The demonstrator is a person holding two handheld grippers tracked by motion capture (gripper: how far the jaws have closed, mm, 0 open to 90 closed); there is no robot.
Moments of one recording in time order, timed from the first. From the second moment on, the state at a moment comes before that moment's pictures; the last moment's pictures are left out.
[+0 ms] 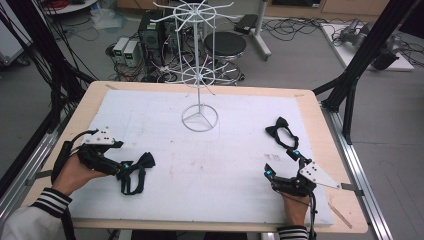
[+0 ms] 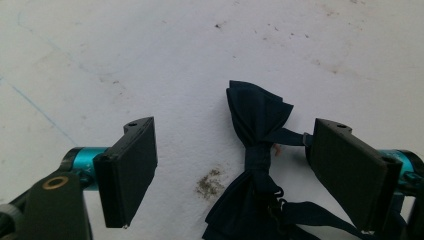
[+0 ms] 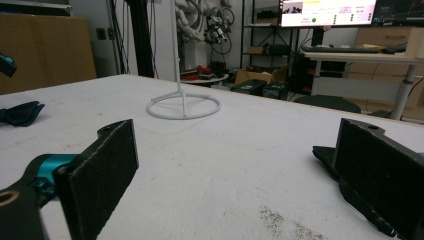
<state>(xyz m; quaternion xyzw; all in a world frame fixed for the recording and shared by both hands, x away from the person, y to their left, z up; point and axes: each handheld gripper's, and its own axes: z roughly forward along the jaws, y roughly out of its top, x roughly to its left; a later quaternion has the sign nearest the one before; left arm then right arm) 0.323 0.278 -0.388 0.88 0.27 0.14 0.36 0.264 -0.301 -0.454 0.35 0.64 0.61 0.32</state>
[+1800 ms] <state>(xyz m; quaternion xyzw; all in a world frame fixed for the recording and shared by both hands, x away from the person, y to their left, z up) 0.341 0.241 -0.412 0.95 0.24 0.06 0.20 0.264 -0.302 -0.454 0.35 0.63 0.61 0.32</state>
